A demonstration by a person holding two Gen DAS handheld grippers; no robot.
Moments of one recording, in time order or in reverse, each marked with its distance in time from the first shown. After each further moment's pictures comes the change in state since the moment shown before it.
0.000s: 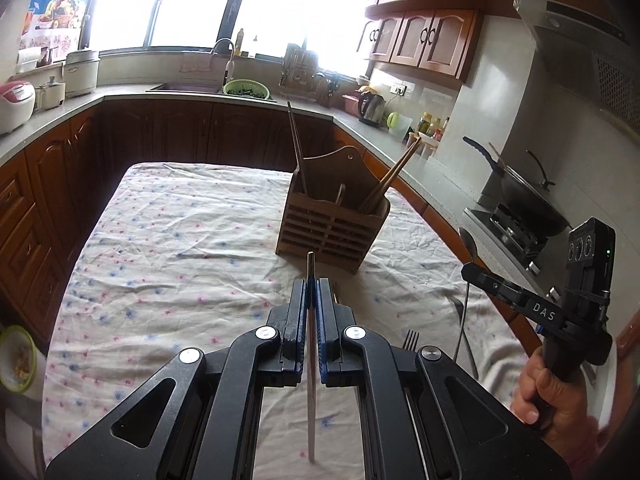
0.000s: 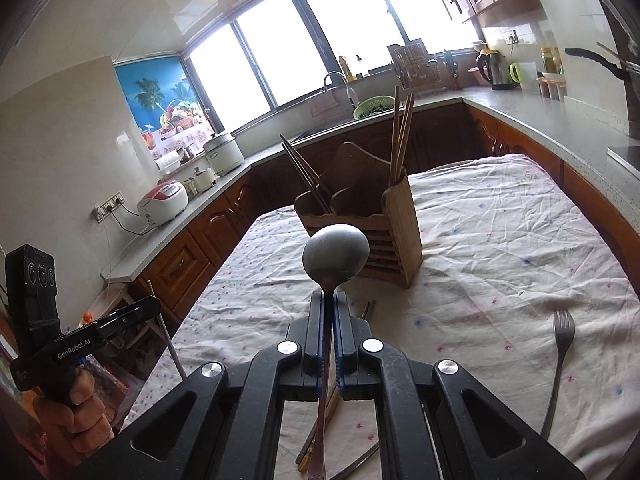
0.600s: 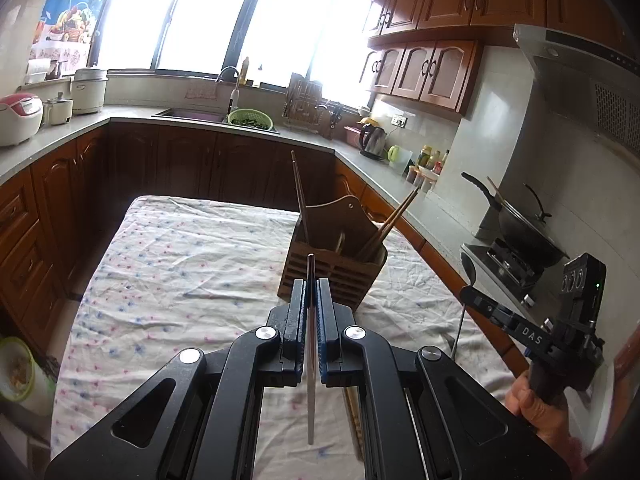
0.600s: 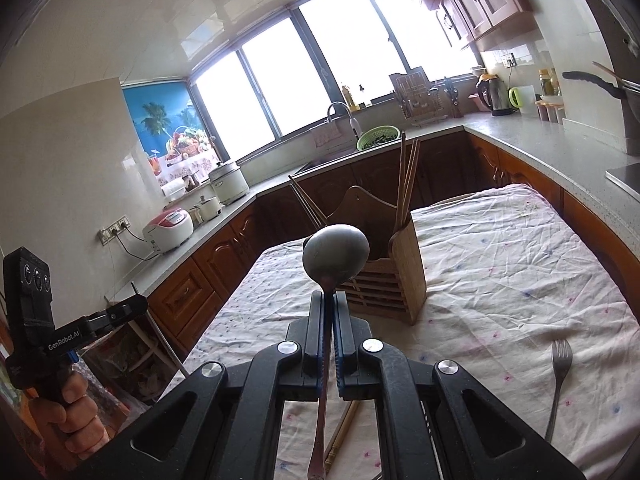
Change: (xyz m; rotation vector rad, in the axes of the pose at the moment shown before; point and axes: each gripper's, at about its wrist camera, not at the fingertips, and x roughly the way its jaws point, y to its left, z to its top) left arm -0.018 0.002 0.031 -0.022 -0.108 -0.002; right arm -0.008 0.002 0.016 0.004 -0.113 0.010
